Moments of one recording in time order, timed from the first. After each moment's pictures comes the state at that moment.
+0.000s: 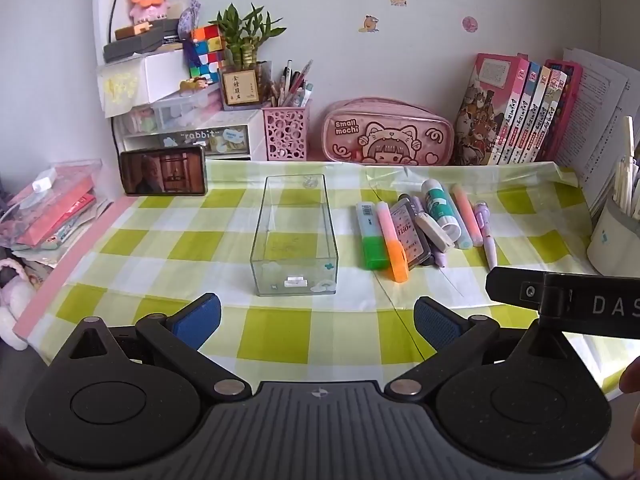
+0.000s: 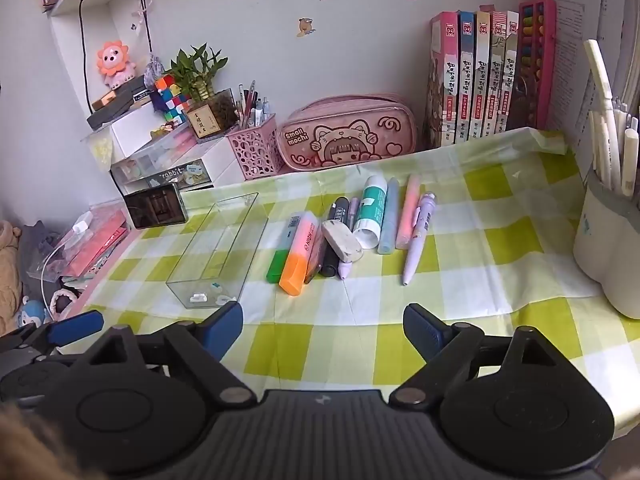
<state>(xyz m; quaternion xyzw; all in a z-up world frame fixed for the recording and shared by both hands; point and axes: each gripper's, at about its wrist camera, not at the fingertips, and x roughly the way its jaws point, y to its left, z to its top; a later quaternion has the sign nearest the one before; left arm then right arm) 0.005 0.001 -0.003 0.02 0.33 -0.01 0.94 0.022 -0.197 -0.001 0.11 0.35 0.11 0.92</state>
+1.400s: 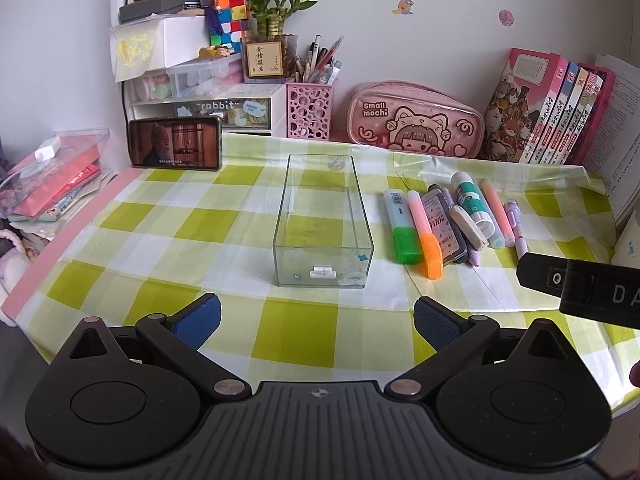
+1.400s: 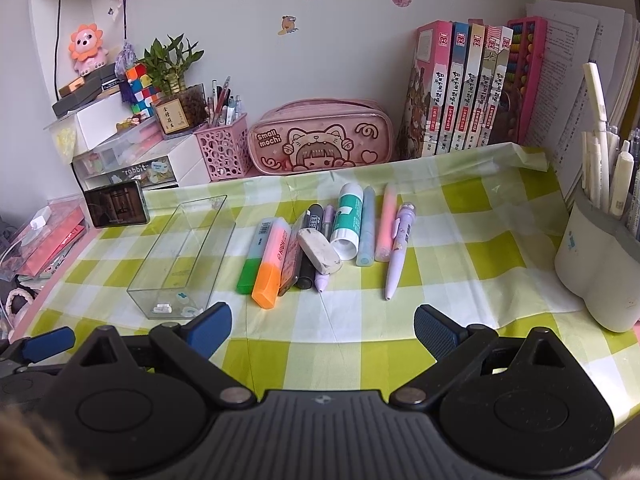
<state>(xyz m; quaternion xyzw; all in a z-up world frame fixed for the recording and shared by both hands) 0.025 0.021 -0.020 -0.01 0.34 0.01 0.94 0.042 -0.174 -0.005 0.08 0.35 0.04 0.93</state>
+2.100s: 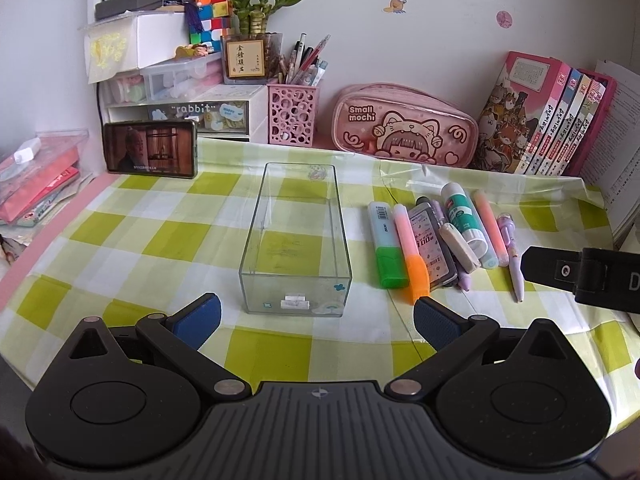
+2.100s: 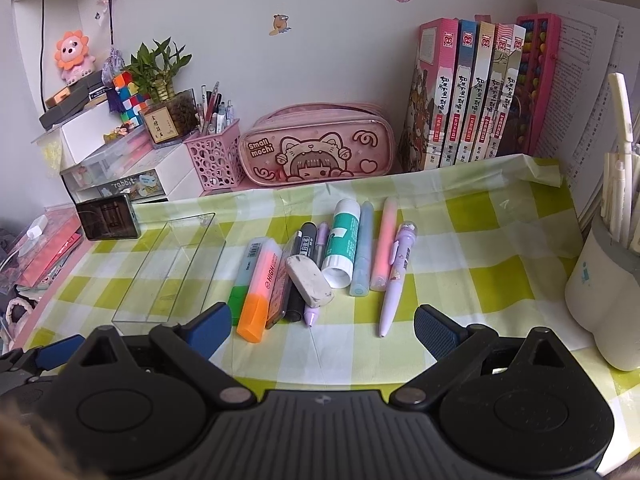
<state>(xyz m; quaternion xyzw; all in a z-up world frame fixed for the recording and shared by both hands) 0.050 0.009 -0.021 -0.02 0.34 0.00 0.94 0.070 -0.193 0.000 0.08 0.35 0.05 0.93</state>
